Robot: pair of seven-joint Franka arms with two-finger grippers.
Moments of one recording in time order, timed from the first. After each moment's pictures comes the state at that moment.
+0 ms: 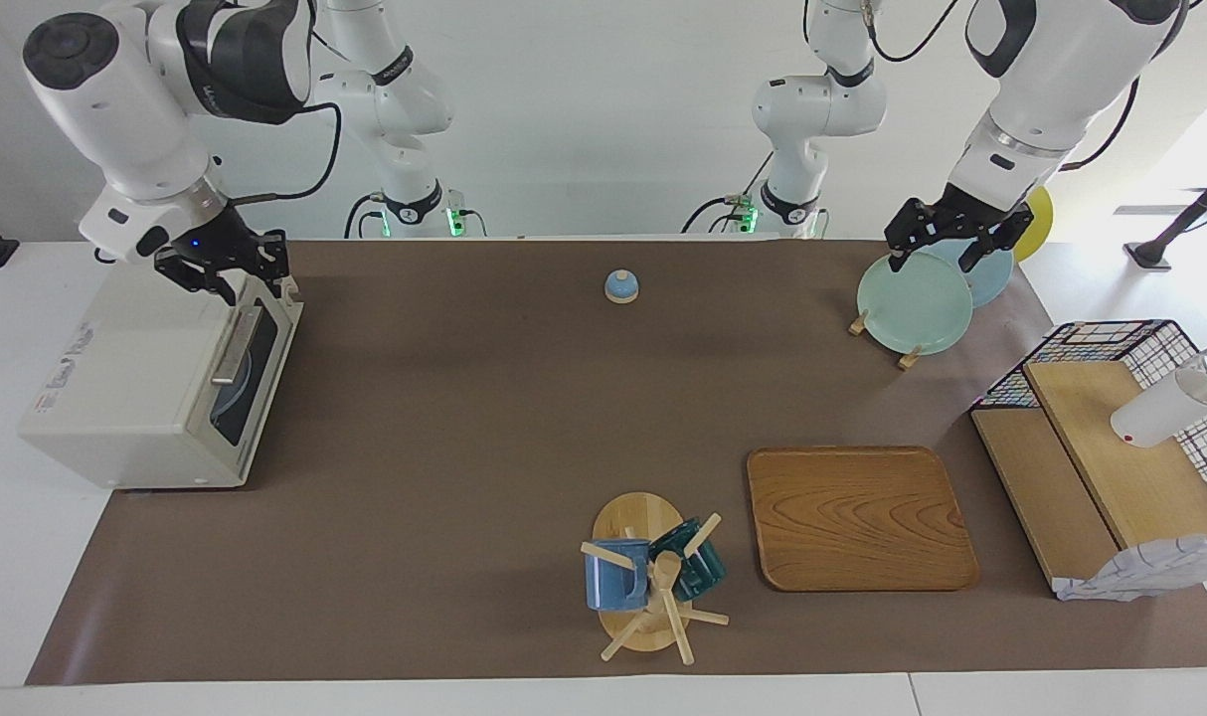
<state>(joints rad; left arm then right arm) -0.08 -0.07 -0.03 -1.68 -0.03 1.57 -0.03 -0.07 -0.01 -0.01 -1.68 -0.07 1.55 -0.31</state>
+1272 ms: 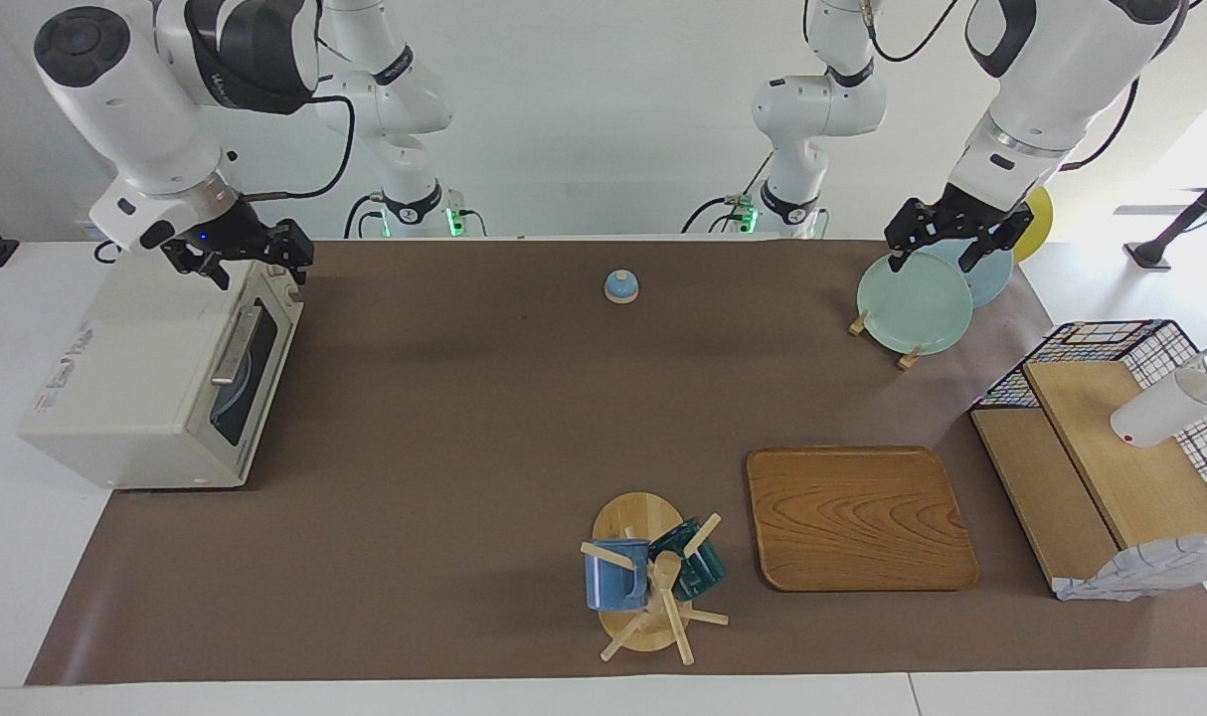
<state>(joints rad) -0.08 -0.07 -0.03 -1.68 -0.03 1.57 -0.03 -0.02 -0.01 -0.04 -1.68 -0.06 1.52 -0.15</state>
